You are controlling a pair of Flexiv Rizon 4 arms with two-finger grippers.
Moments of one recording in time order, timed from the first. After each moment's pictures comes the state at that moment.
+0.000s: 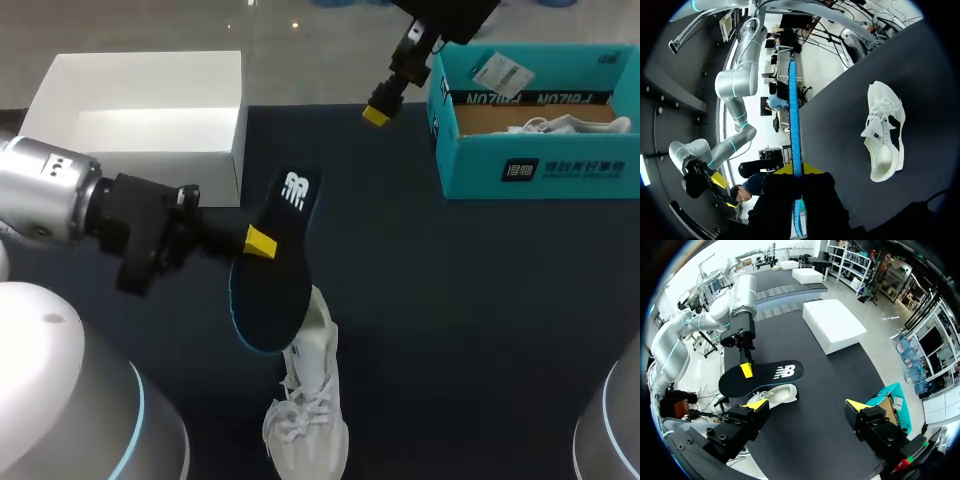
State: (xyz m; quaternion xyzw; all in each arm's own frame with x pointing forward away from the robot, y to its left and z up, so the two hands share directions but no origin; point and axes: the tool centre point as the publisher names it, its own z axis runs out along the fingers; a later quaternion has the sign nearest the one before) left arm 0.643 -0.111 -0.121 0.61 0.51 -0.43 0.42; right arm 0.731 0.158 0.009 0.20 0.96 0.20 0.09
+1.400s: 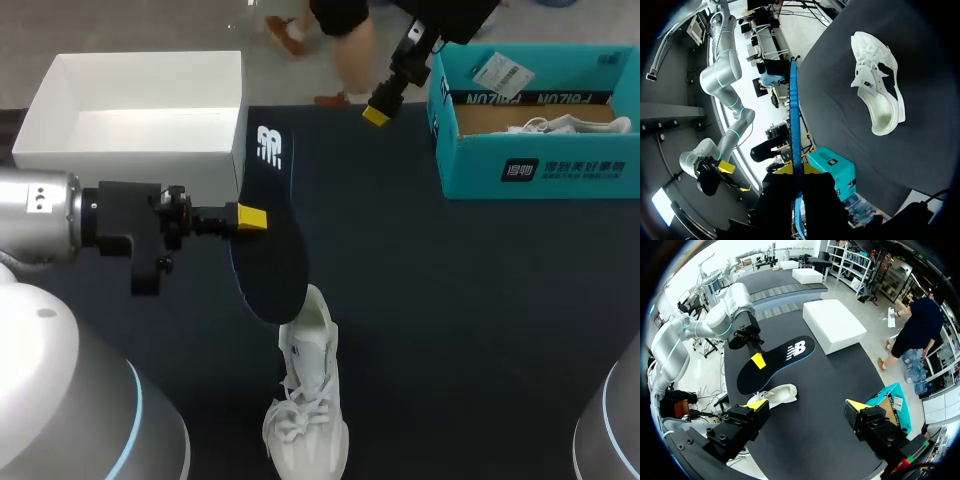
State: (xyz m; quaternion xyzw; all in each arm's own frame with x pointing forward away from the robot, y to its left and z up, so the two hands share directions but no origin) left arm 0.688 -0.095 -0.121 0.61 0.49 -0.31 0.55; right arm 0.731 0.158 0.009 0.20 0.96 0.20 0.09
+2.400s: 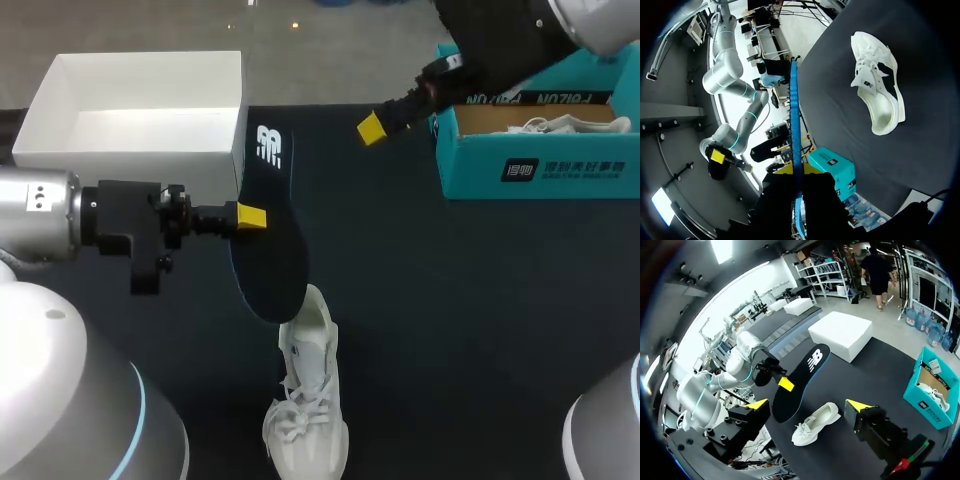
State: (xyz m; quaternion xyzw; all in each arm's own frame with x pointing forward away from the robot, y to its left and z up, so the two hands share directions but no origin) left arm 0.689 -0.095 -0.120 0.61 0.49 -0.31 0.55; right arm 0.689 0.167 -0.007 0.35 0.85 0.38 -0.06
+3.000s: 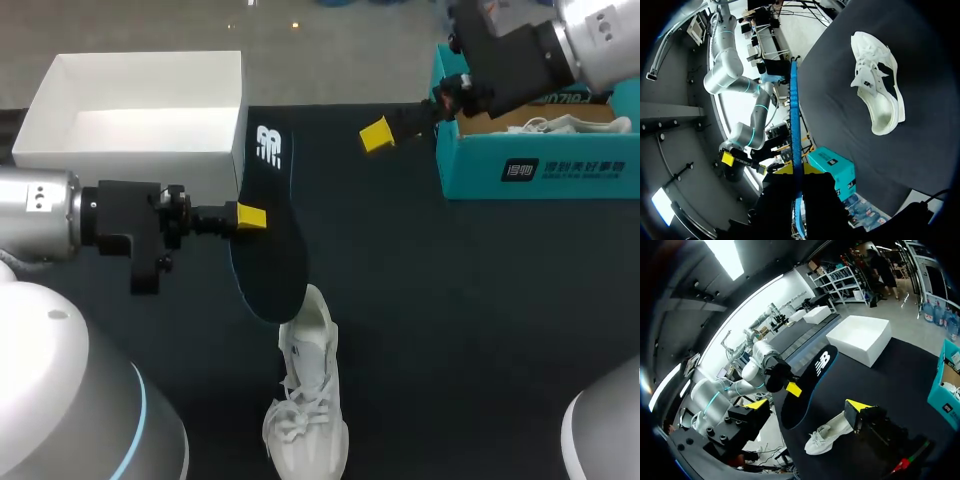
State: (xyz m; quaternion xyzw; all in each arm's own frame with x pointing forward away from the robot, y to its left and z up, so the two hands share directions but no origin) left arm 0.689 -0.095 -0.121 0.61 0.49 -0.31 0.55; right arm 0.701 0.173 -0.033 0.33 0.82 0.45 -0.16
